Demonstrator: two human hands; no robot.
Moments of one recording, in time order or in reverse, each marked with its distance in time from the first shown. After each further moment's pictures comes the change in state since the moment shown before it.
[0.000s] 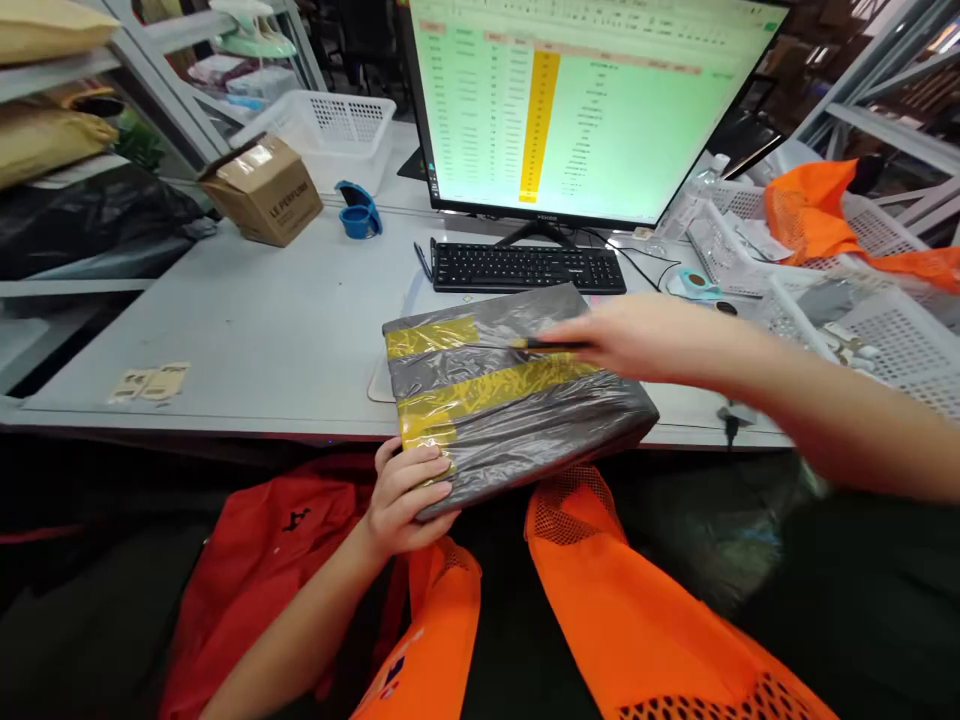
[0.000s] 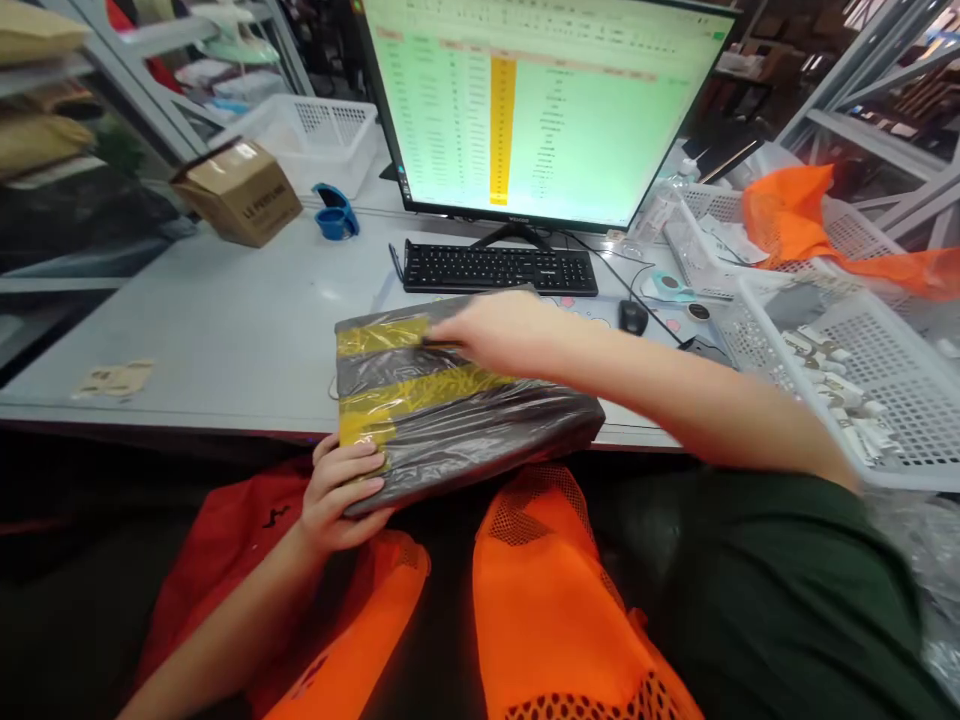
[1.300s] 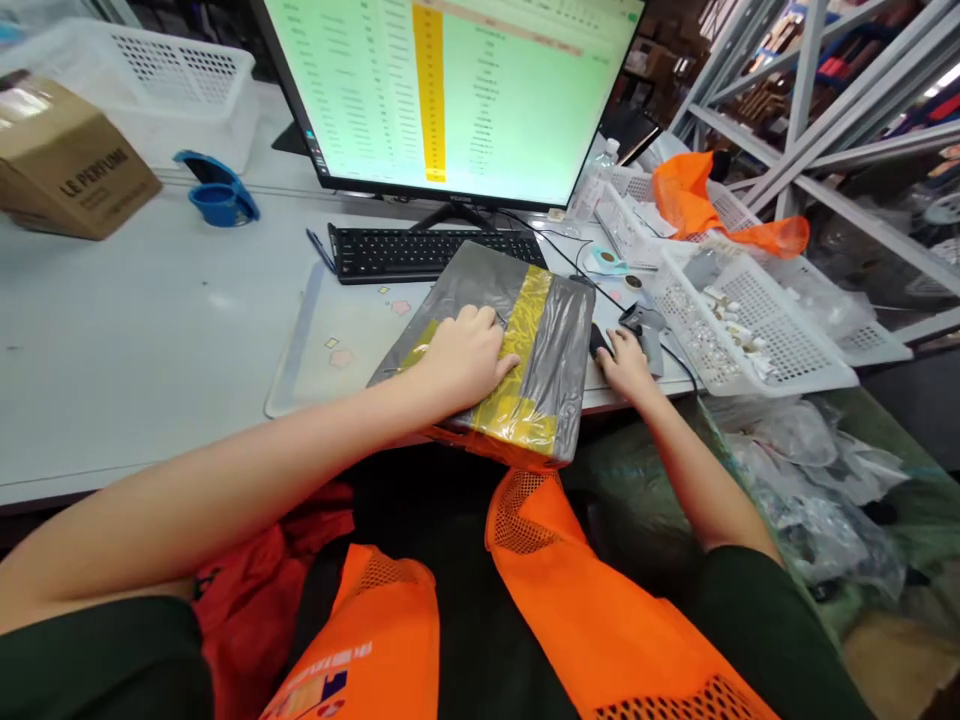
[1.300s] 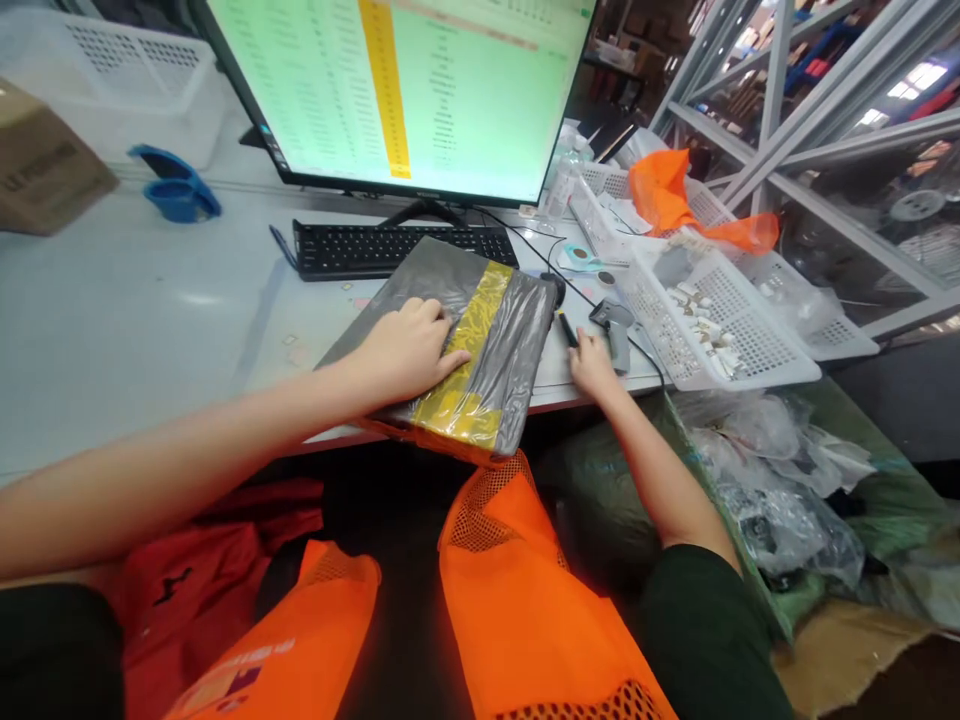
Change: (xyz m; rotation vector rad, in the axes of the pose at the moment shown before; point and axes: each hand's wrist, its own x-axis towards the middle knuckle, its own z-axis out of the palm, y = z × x) left_hand 0.217 0.012 0.125 0.299 -0.874 -0.162; right_hand -0.199 0.099 0.143 0.209 0.521 1.107
